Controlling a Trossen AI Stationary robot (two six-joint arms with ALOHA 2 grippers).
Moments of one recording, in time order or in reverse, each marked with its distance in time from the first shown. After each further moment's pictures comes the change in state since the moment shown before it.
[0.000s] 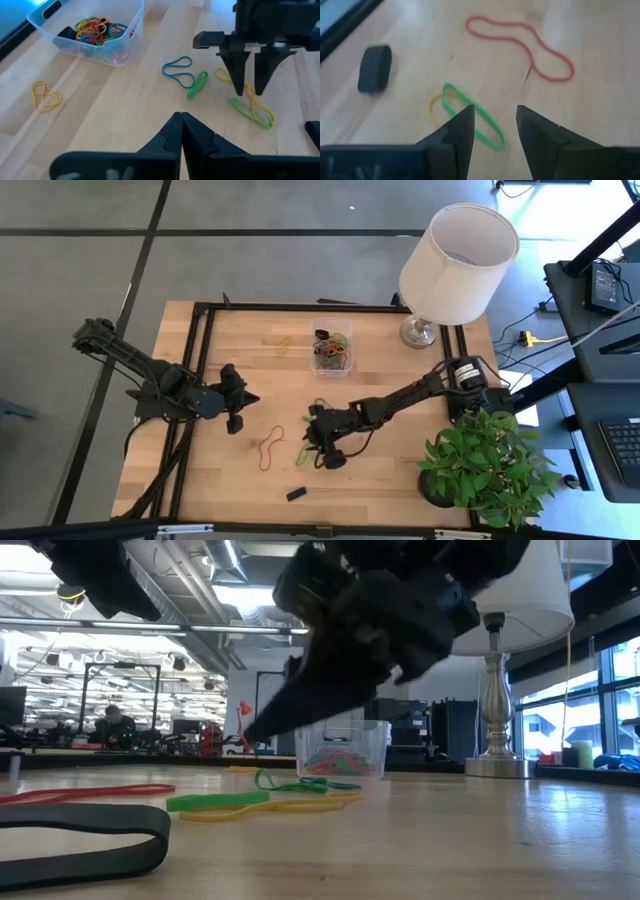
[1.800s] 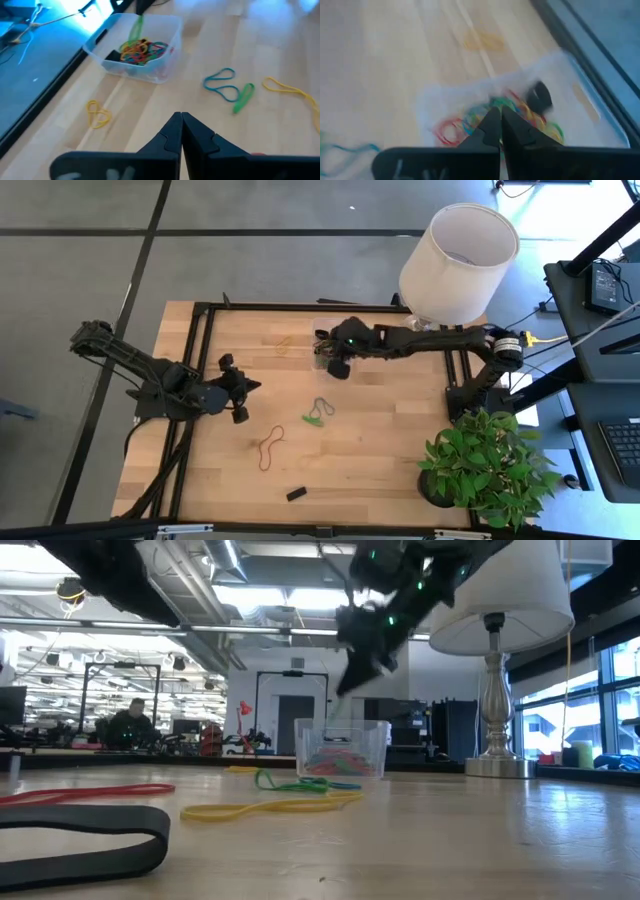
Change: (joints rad) left arm 0.063 0.009 0.000 0.000 -0.148 0.149; right arm -0.462 -0.335 -0.007 -0.427 0.269 0.070
